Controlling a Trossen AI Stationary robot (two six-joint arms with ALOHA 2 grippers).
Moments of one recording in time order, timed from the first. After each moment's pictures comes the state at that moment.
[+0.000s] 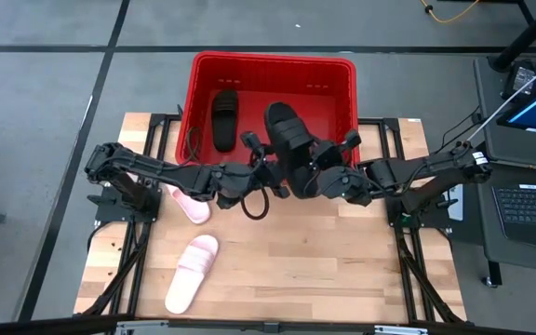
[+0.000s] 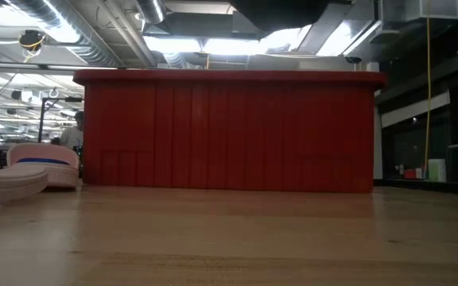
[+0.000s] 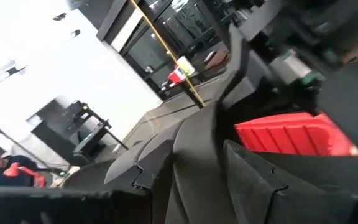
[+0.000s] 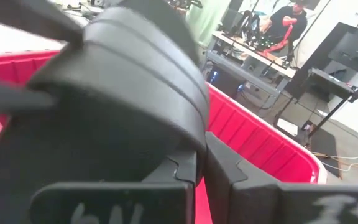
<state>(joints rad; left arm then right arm) -0.18 1.63 1.47 0.12 -0.98 0.62 0.24 1.44 1.41 -0.55 1.22 0.21</state>
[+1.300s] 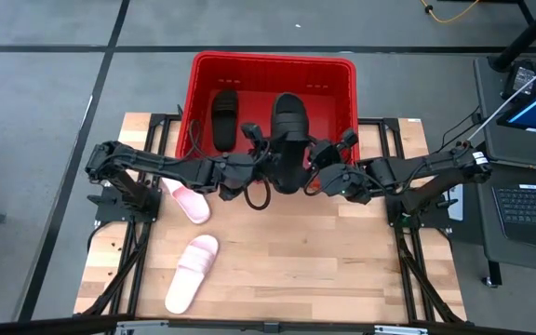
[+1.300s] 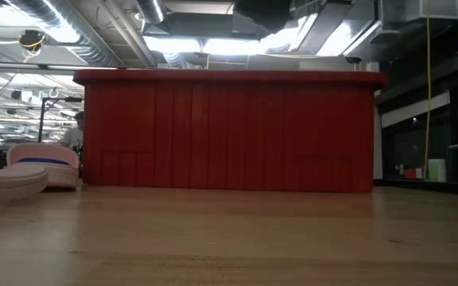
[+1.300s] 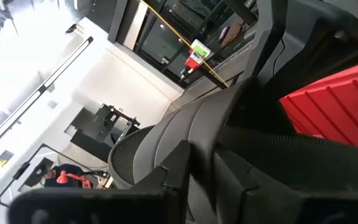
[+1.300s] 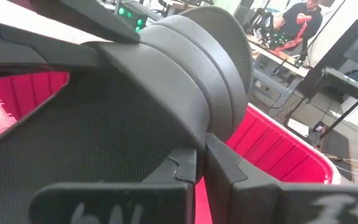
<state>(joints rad) -0.12 1.63 1.47 0.09 -0.99 0.82 0.24 1.44 1.41 -0.52 1.17 0.18</state>
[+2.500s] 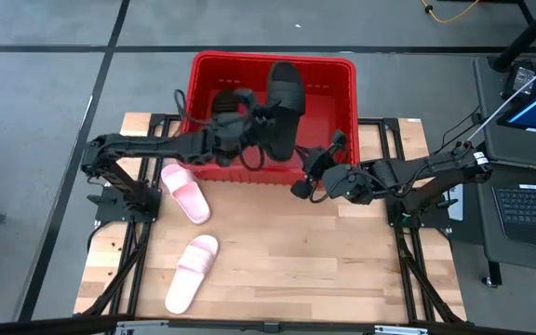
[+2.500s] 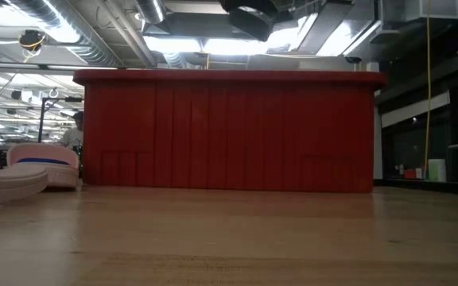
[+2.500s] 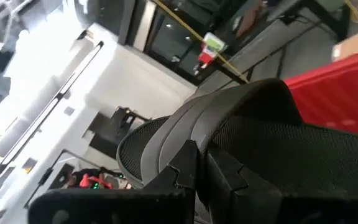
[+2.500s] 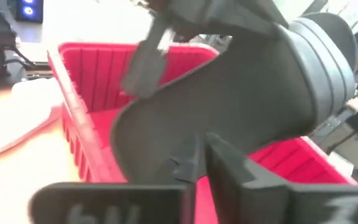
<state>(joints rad) 0.08 1.57 1.47 0.10 -0.81 0.97 0.24 1.44 1.41 -0.46 0.99 -0.01</state>
